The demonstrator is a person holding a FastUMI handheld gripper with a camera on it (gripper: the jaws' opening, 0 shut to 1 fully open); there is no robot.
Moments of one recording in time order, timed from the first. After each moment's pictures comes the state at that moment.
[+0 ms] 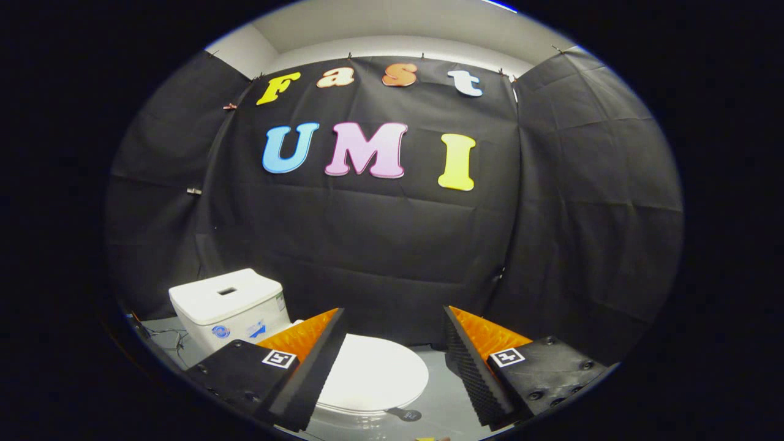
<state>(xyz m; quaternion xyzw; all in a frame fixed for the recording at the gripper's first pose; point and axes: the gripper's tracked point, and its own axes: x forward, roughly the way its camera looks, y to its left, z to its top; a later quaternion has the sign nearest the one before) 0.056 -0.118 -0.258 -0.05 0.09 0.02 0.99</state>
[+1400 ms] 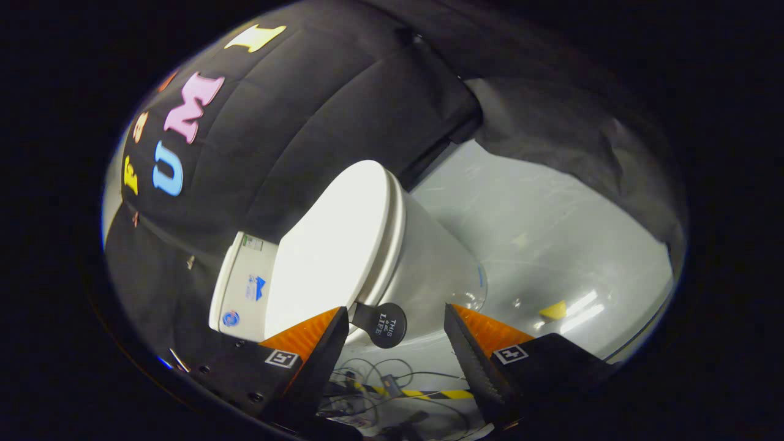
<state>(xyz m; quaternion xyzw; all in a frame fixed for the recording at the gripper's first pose) 0.043 -0.235 -0.612 0.42 0.43 0.01 0.80</state>
